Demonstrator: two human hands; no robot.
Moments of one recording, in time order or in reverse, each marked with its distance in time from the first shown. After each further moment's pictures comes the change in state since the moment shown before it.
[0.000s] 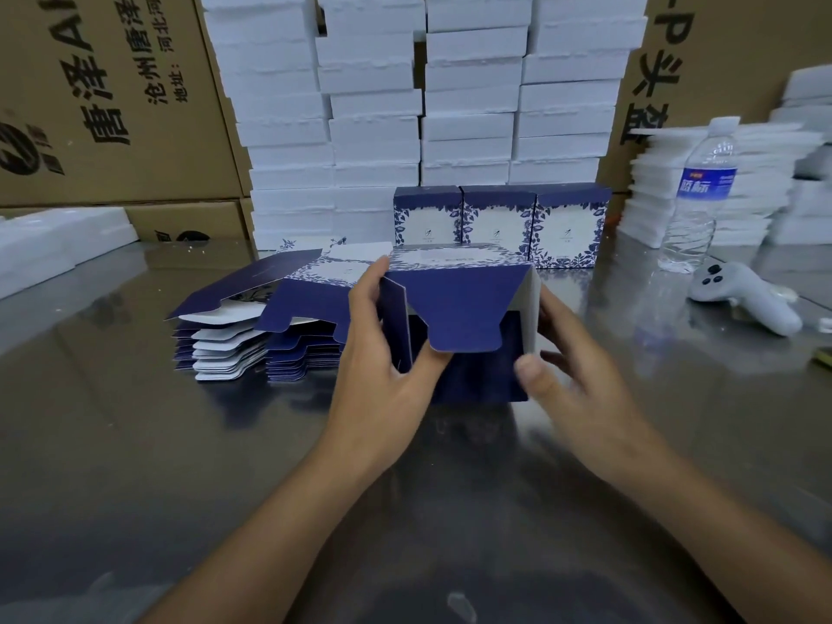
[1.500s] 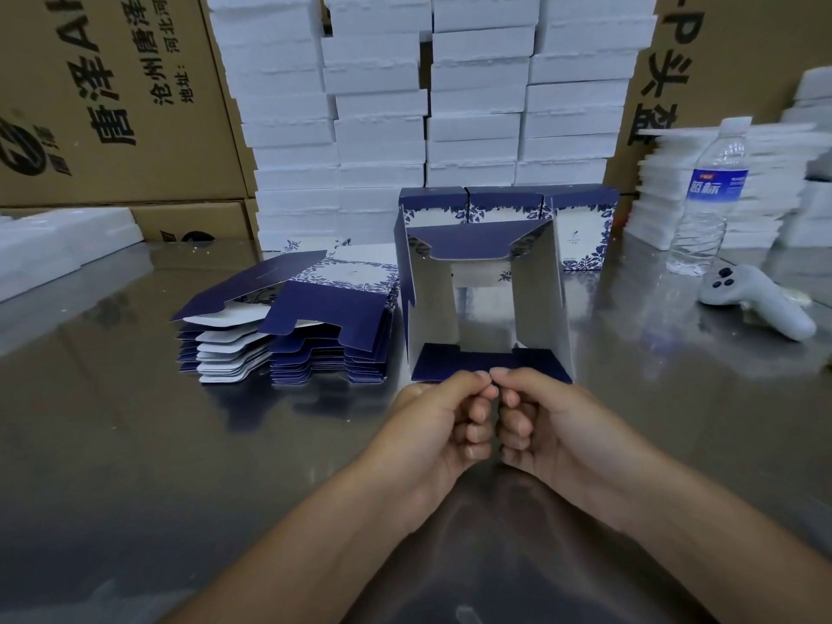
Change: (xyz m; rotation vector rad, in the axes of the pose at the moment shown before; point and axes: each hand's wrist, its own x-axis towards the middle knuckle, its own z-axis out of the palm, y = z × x) left_hand -0.009 0.003 0.025 -0.701 -0.177 -0.774; right_hand -0.002 -0.018 0.022 0.645 -0.082 0.780
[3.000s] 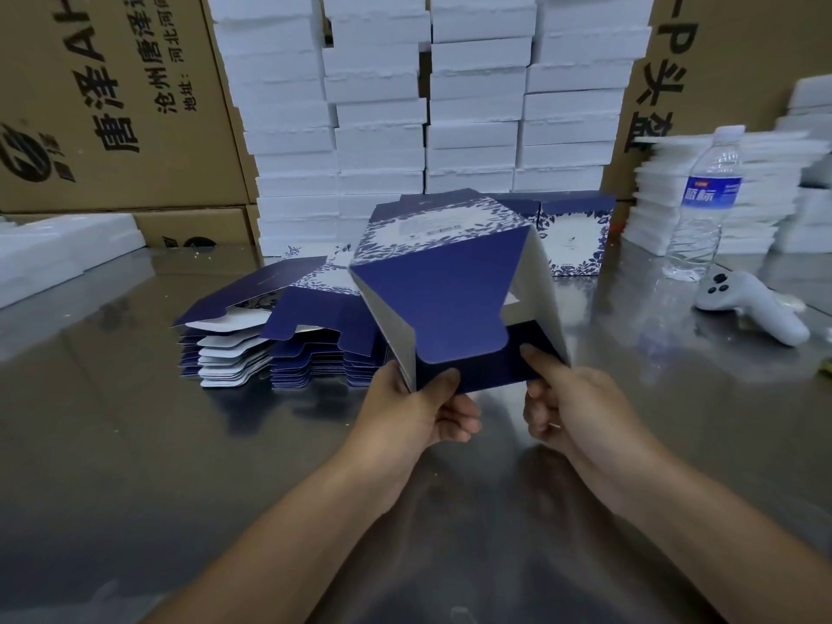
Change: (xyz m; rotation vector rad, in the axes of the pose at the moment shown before) left_hand 0.008 0.003 -0.019 0.248 0.072 0.266; right_hand 0.004 -0.009 -0.009 -0.142 0.321 -0.161
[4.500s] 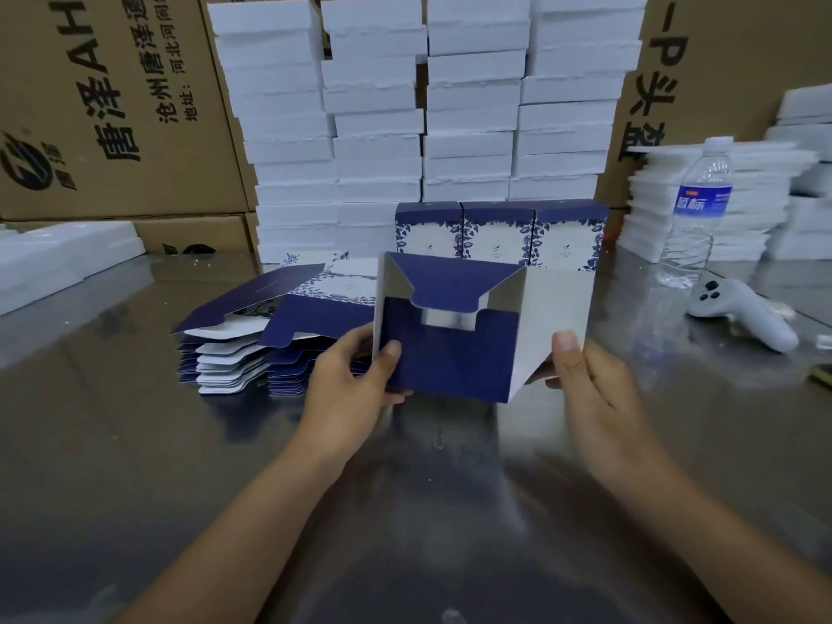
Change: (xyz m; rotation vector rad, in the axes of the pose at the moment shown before) left_hand 0.021 0.006 -0.035 0.319 0.242 0.186; right_hand 0.019 0.016 -0.023 -0.365 0.068 -0.690
